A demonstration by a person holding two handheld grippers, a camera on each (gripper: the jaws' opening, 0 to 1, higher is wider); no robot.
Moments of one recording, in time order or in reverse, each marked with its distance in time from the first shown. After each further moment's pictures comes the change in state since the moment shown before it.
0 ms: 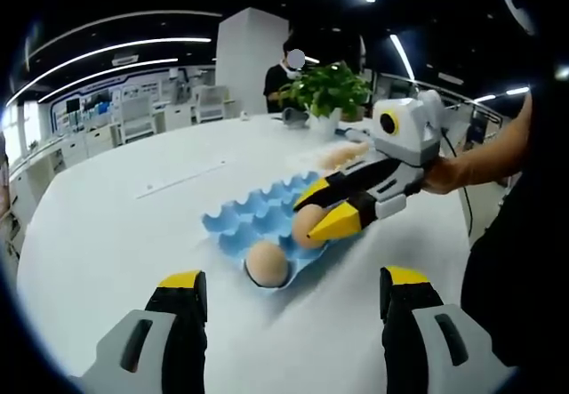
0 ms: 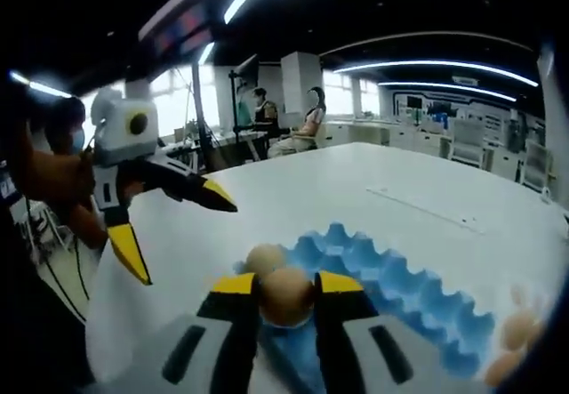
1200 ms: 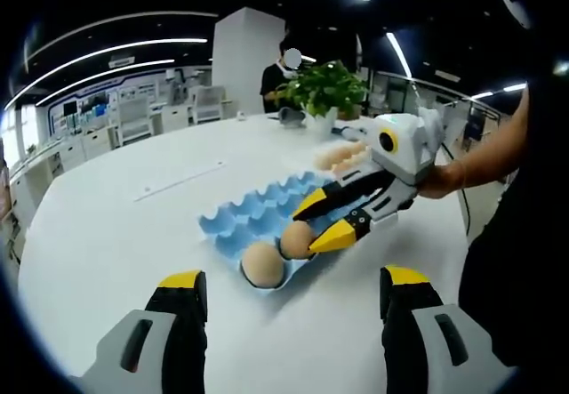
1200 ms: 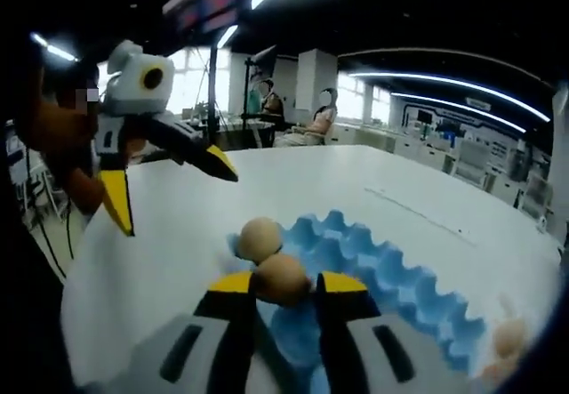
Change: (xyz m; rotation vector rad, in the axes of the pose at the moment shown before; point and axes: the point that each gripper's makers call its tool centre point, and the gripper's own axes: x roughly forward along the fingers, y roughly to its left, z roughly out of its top) left arm -0.001 -0.006 0.001 0.017 0.006 -0.009; right arm -0.020 -0.007 -0.020 -0.095 0.000 -0.048
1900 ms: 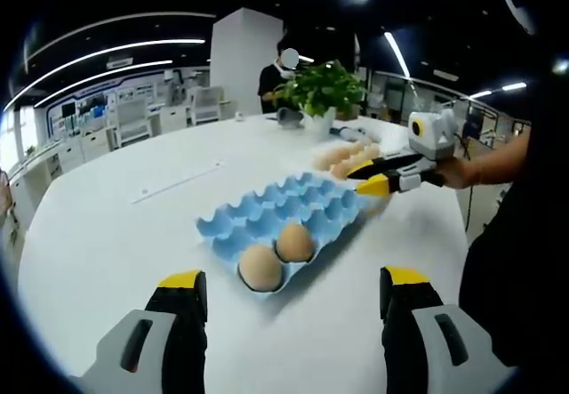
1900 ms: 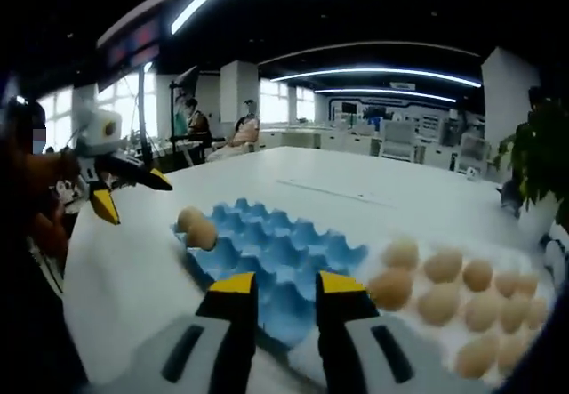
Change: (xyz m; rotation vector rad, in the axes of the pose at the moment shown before) left arm 0.003 -0.005 0.002 0.007 -0.003 -0.008; right arm -0.110 -0.071 -0.031 0.178 -0.031 -0.330
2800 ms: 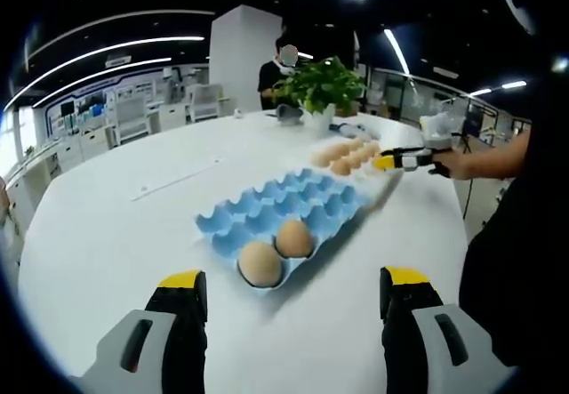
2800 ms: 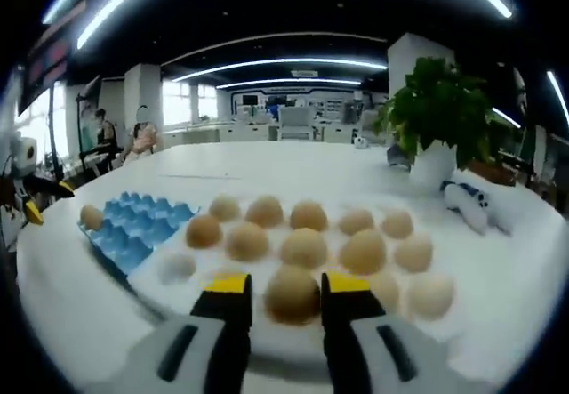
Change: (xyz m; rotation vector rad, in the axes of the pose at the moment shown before) left arm -0.004 -0.007 -0.005 0.002 0.019 -0.002; right arm -0.080 -0.131 -0.059 0.135 0.116 -0.442
